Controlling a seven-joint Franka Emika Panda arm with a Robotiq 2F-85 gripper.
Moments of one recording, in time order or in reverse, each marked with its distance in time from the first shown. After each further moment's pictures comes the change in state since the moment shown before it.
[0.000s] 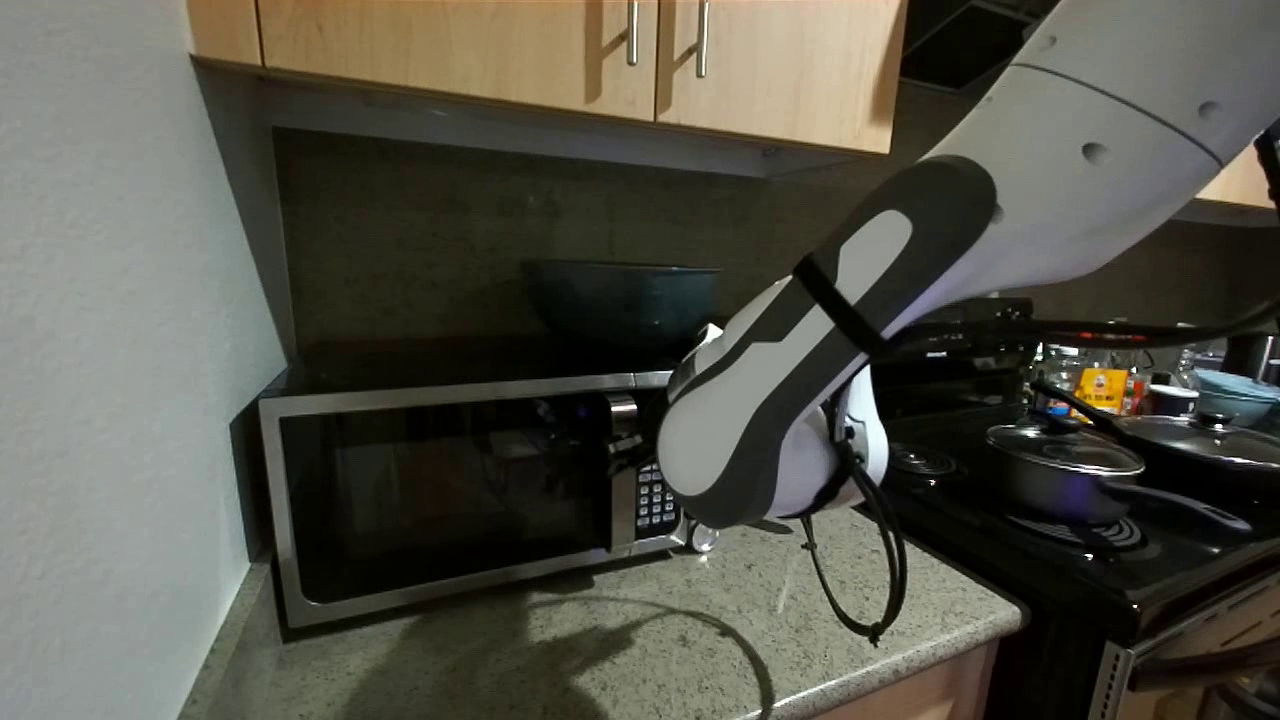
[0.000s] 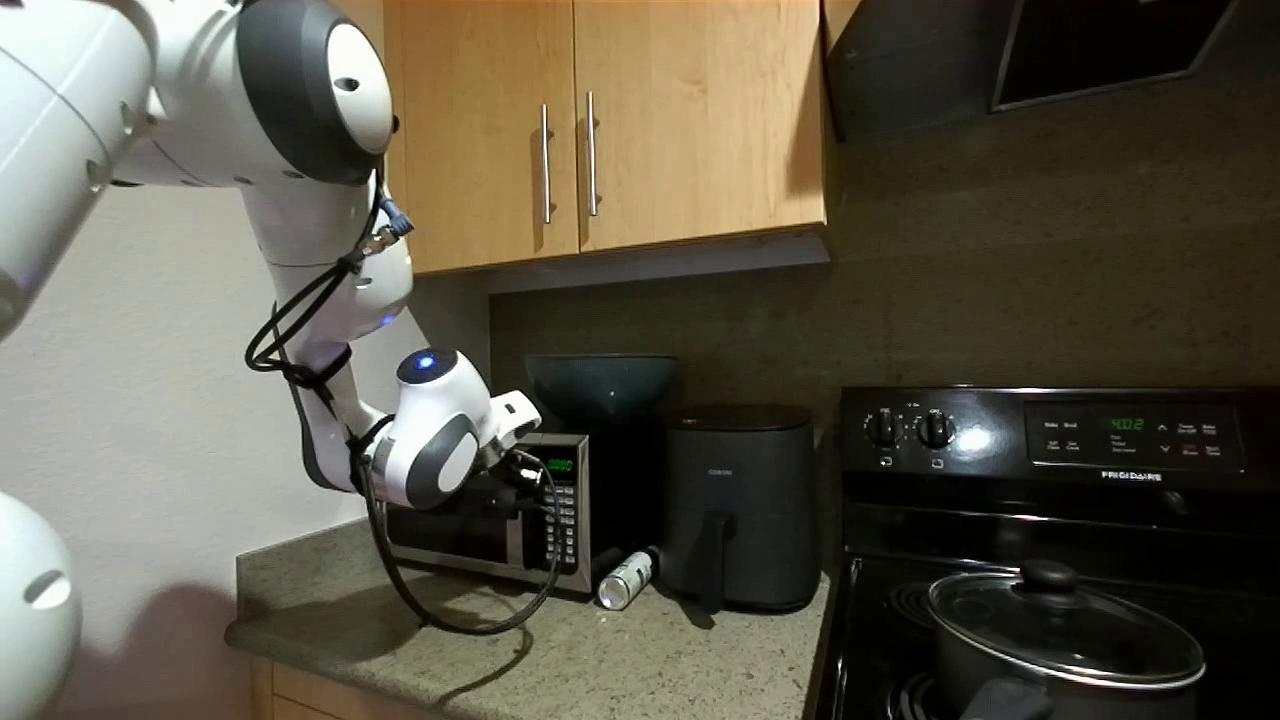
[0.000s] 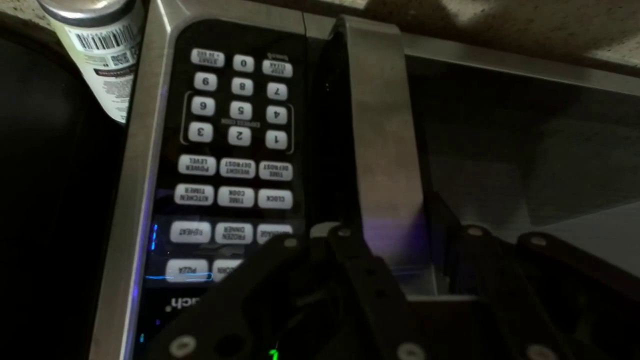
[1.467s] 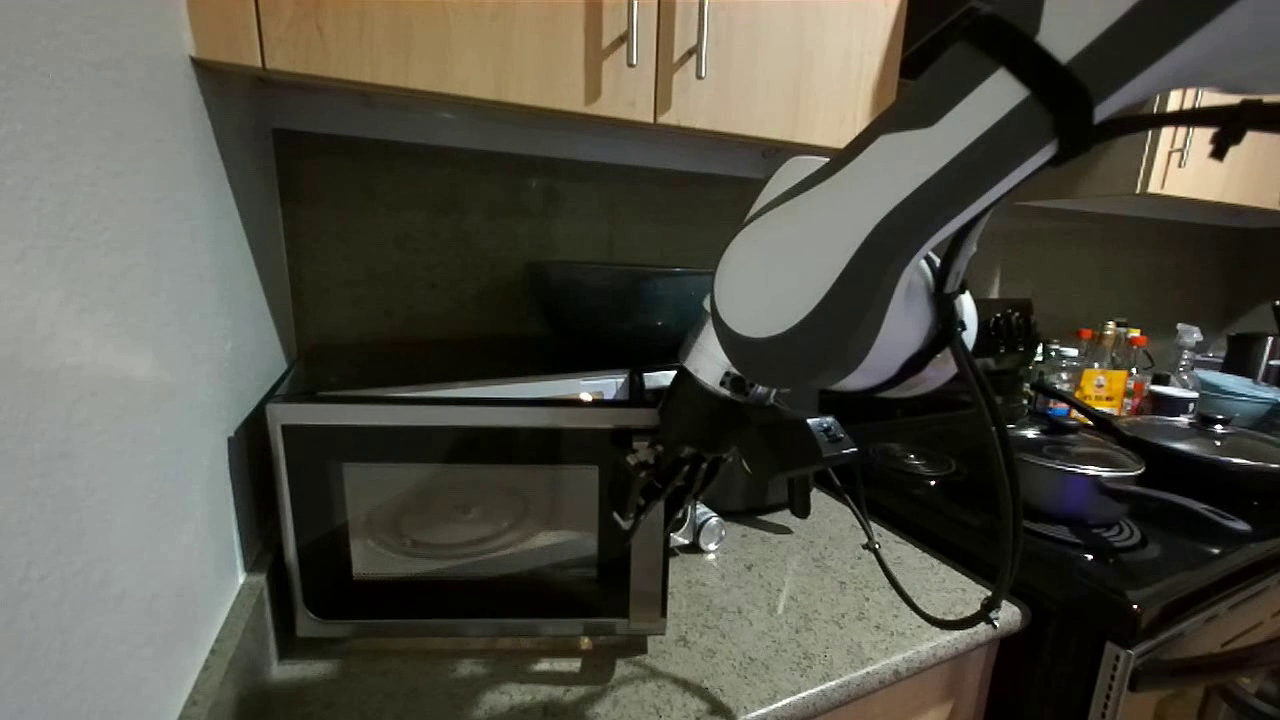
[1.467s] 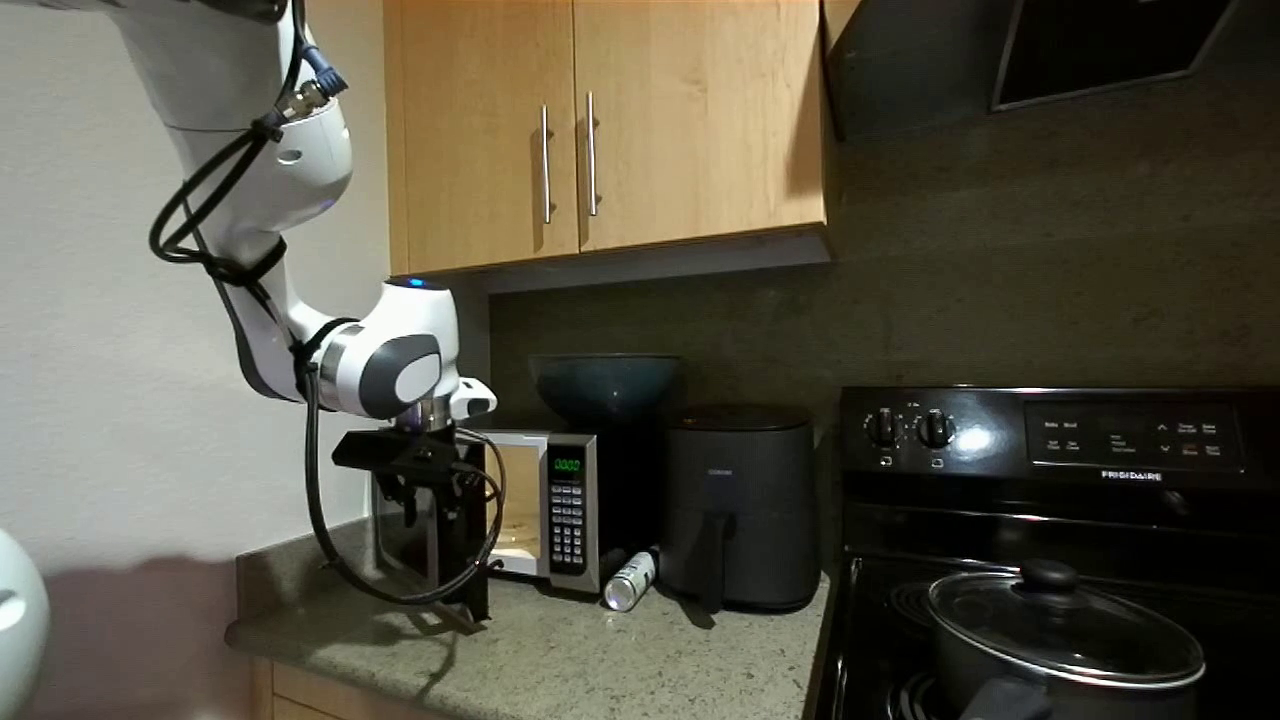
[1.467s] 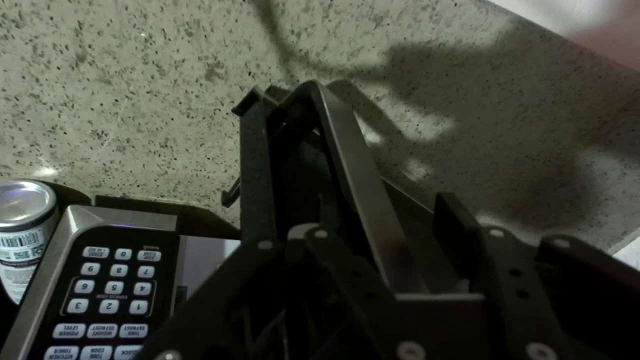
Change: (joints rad) arm -0.104 -0.324 0.163 -0.162 -0.019 -0.635 0.030
